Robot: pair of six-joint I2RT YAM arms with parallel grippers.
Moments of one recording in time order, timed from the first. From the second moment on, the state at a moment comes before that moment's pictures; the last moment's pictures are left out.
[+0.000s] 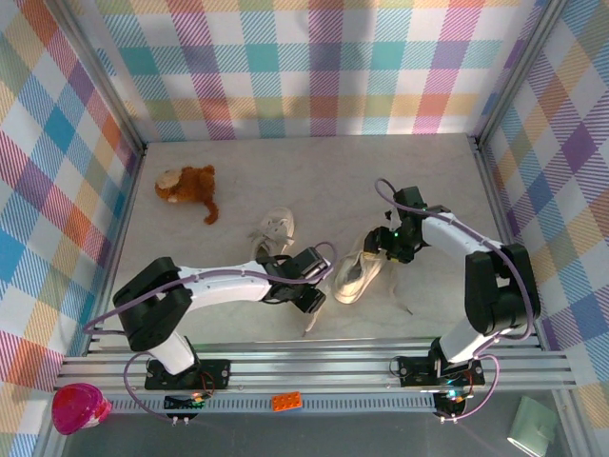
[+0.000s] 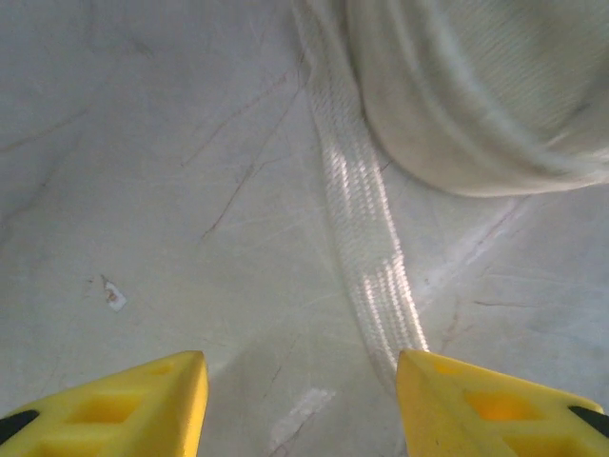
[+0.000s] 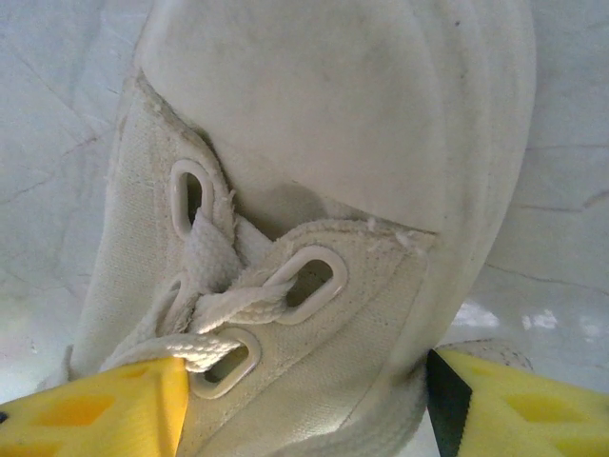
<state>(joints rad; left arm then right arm) -1.00 1.61 0.92 -0.44 -0.05 -0.24 0.26 1.59 0.98 -0.68 -0.33 0.41</state>
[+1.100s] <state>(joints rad) -0.86 1.50 1.20 -0.59 -0.16 -0.23 0.36 1.77 1.36 -0.79 -0.41 0.22</state>
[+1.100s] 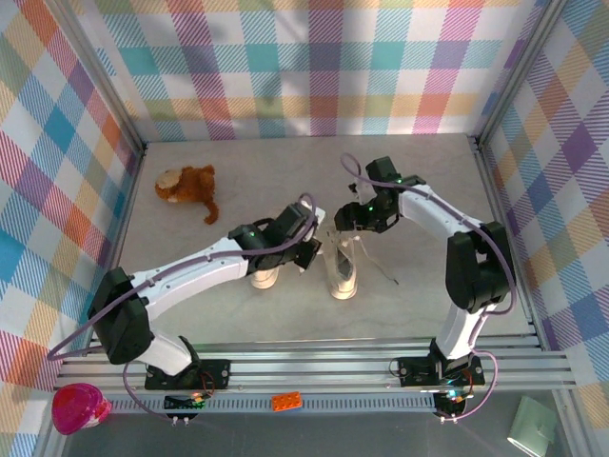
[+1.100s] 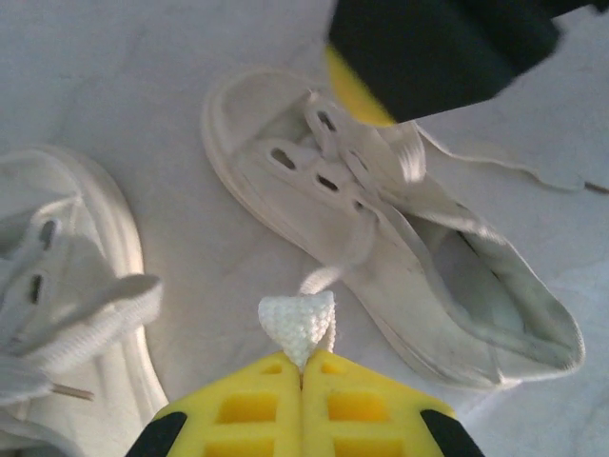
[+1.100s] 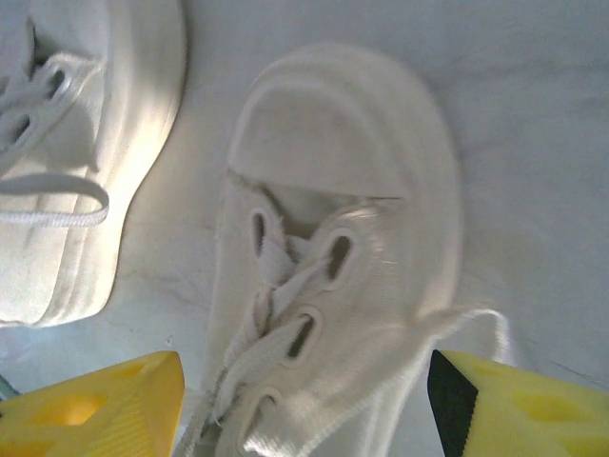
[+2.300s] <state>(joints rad) -0.57 2.00 1.68 -0.60 0.40 -0.10 0.36 1.79 1.11 -0.92 -0.05 0.38</state>
